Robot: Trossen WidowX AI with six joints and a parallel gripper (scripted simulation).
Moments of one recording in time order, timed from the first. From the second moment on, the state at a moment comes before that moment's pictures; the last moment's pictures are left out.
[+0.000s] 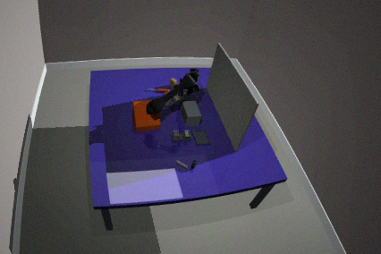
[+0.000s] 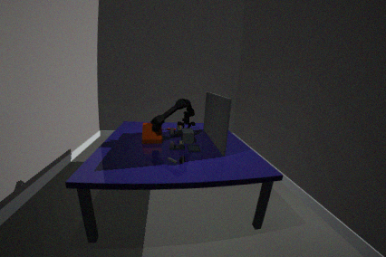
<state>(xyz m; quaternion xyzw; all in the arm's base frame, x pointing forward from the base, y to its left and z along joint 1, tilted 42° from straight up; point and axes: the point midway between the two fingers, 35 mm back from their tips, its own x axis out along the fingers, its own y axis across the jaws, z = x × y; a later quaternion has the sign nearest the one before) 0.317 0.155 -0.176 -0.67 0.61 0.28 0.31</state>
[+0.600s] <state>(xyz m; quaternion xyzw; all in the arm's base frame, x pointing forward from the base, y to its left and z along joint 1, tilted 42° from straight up) 0.313 0.156 -0.170 -0.67 0.62 0.28 0.30</state>
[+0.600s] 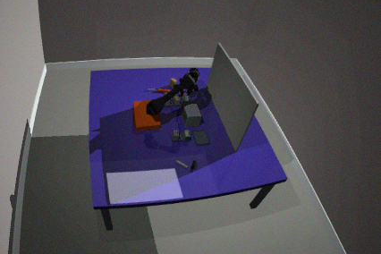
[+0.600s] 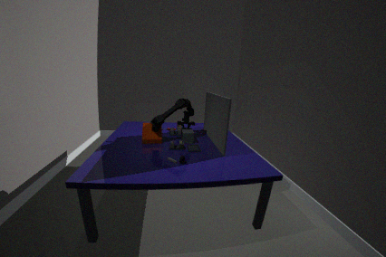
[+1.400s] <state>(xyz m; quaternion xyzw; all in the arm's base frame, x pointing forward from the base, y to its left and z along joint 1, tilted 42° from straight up) 0.305 0.231 -0.085 -0.67 0.61 0.28 0.30</state>
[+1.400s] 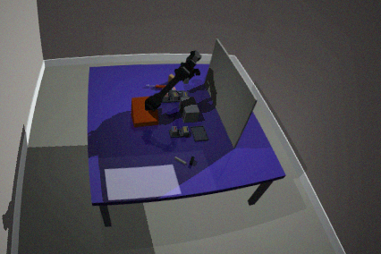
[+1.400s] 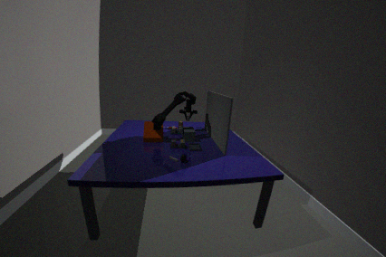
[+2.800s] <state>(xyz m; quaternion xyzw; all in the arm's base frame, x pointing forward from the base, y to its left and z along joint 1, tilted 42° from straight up) 0.372 0.090 0.098 -0.66 0.60 0.31 0.32</state>
